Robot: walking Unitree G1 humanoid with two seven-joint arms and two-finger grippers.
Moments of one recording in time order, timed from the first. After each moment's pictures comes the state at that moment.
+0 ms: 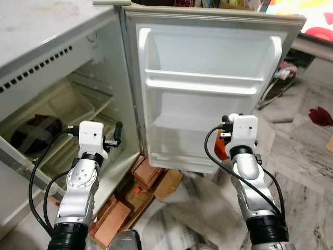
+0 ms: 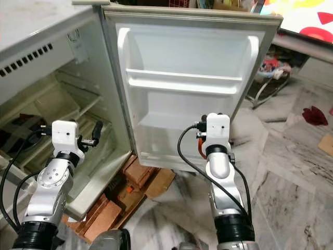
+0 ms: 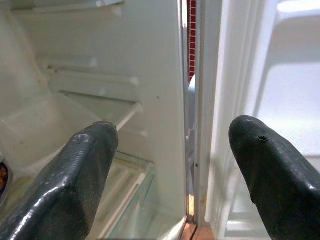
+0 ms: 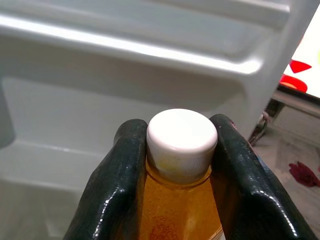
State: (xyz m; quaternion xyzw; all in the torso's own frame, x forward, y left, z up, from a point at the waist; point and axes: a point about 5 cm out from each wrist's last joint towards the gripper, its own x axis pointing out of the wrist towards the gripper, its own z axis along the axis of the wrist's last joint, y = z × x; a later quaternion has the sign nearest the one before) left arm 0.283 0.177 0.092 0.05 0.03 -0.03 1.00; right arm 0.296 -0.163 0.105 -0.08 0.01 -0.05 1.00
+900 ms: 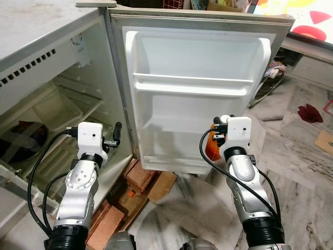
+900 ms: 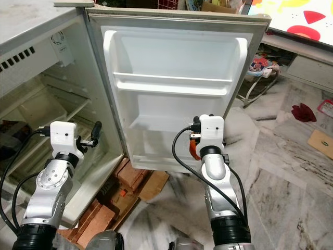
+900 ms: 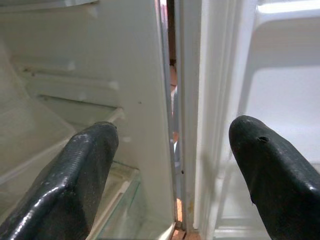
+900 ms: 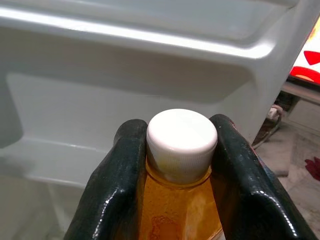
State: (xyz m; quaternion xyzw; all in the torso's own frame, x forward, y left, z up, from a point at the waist) left arm 0.282 0.177 0.095 0.05 0.03 -0.02 1.00; right arm 0.293 -0.149 0.101 -0.06 0.01 -0.01 1.00
